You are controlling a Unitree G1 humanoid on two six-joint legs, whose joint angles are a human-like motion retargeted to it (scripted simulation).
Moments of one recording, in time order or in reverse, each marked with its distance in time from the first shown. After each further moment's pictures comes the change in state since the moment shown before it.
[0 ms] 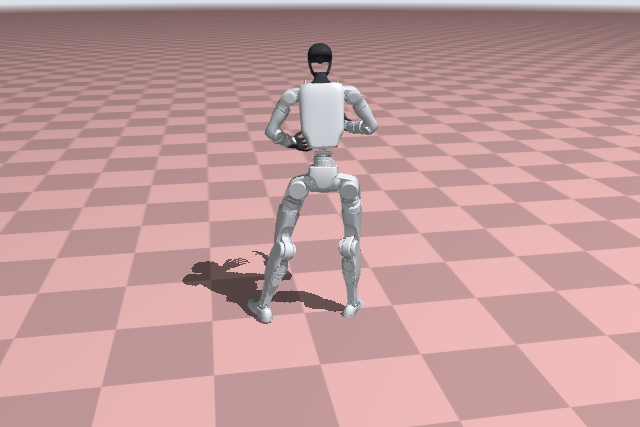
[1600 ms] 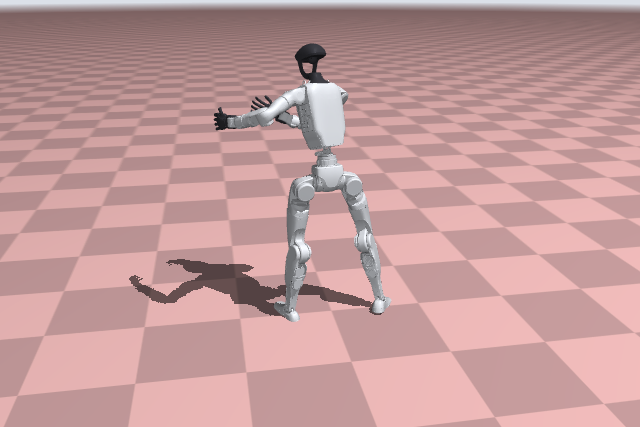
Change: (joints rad) left arm 0.279 0.620 0.583 -0.071 -0.149 -0.064 -0.027; right arm -0.282 0.485 0.076 0.114 -0.188 0.042 -0.067; waist 0.362 0.064 0.008; left_leg -0.085 -0.222 -0.335 -0.008 -0.067 0.037; right_leg 0.127 -0.273 -0.218 0.114 0.065 -0.060
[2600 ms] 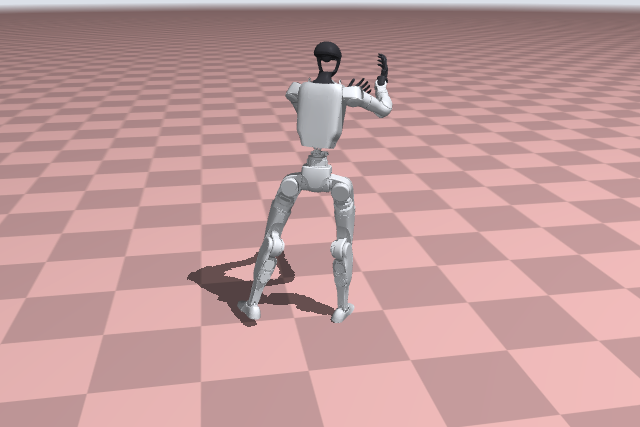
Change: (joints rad) left arm -1.051 -0.983 -0.690 0.216 -0.105 -0.092 0.165; right arm -0.305 -0.745 -0.261 0.063 0.225 -0.156 -0.044; waist -0.630 -0.057 -0.040; left_leg 0.152 0.215 0.314 0.152 0.091 0.052; right_leg -0.064 0.238 0.279 -0.049 -0.107 0.060
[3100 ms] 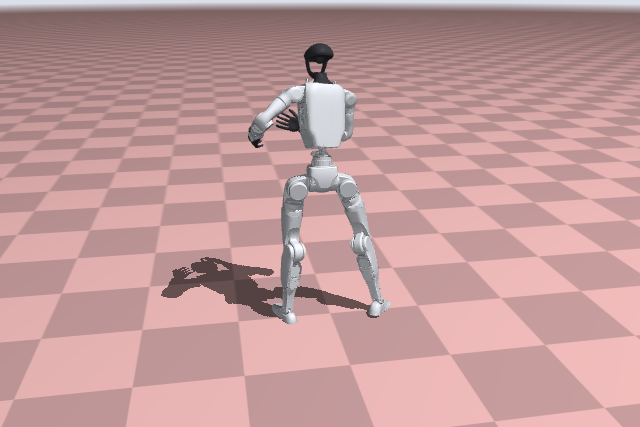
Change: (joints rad) left arm 1.004 0.705 0.245 -0.313 0.077 0.135 -0.183; right arm 0.633 0.536 0.303 -0.206 -0.325 0.143 0.023; waist 0.489 0.099 0.042; left_leg -0.103 -0.253 -0.248 -0.088 -0.149 -0.012; right_leg 0.090 -0.293 -0.276 0.027 0.153 -0.005
